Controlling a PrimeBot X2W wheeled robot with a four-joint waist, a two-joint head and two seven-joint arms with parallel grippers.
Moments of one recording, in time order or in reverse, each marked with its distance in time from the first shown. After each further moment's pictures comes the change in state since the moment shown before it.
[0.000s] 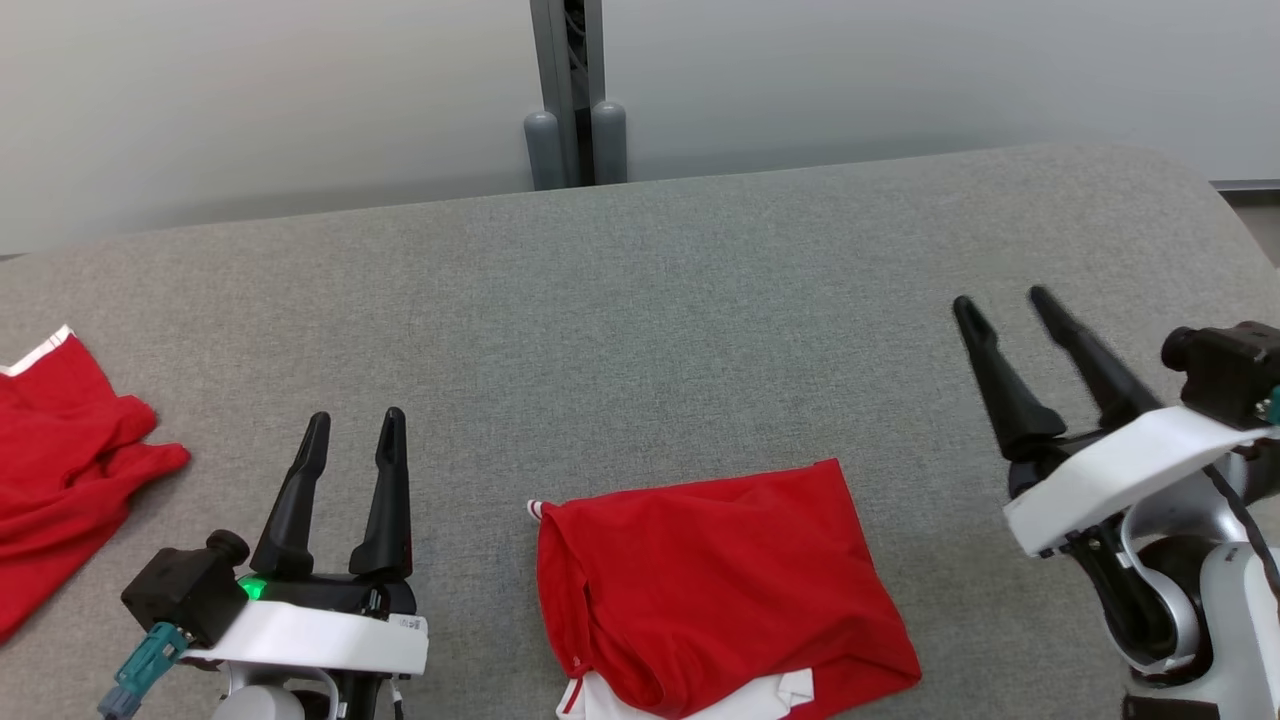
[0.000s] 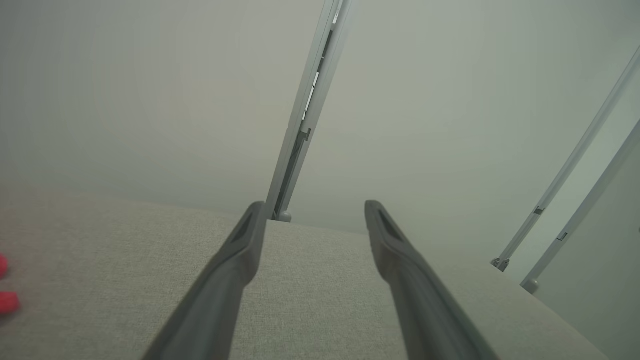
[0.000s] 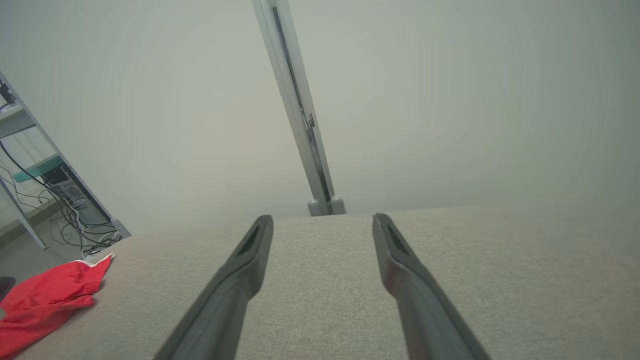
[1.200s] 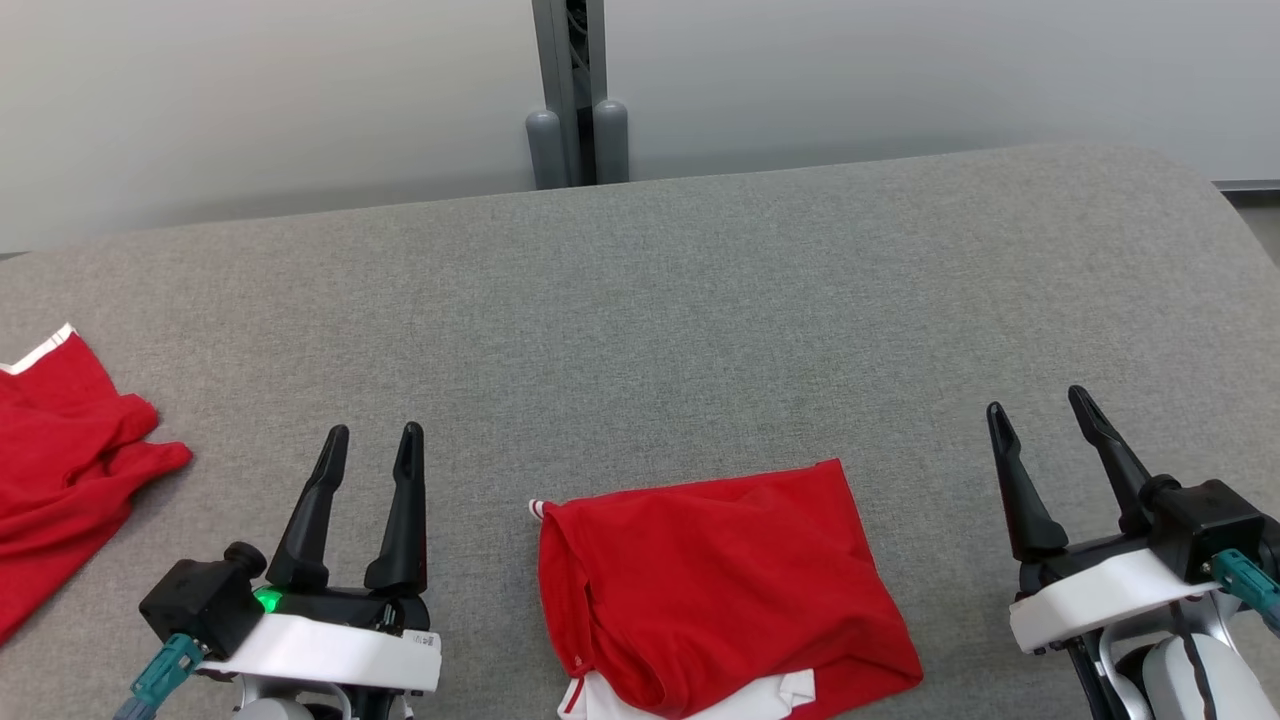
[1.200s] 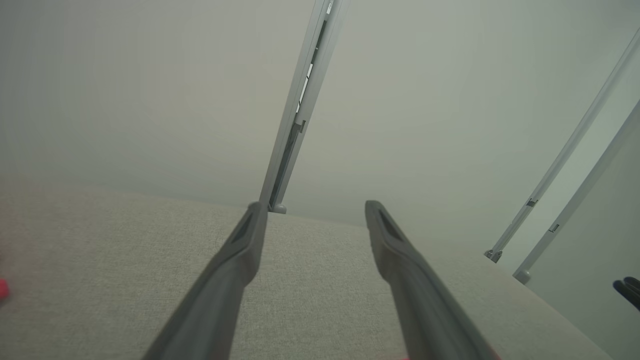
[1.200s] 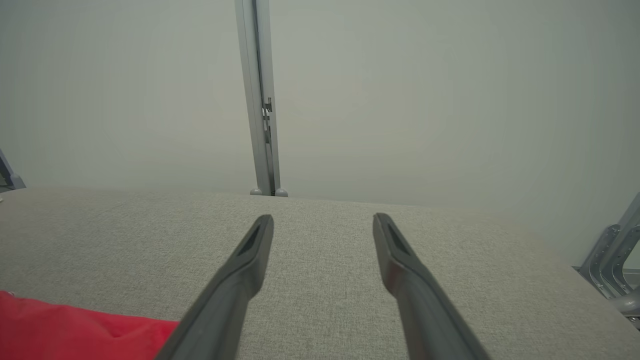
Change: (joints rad) left arm 0.020 0.000 -0.031 -0.015 0.000 0.000 0.000; right arm 0.096 -0.077 0.044 0.282 -0.315 0.000 -0.538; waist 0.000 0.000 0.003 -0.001
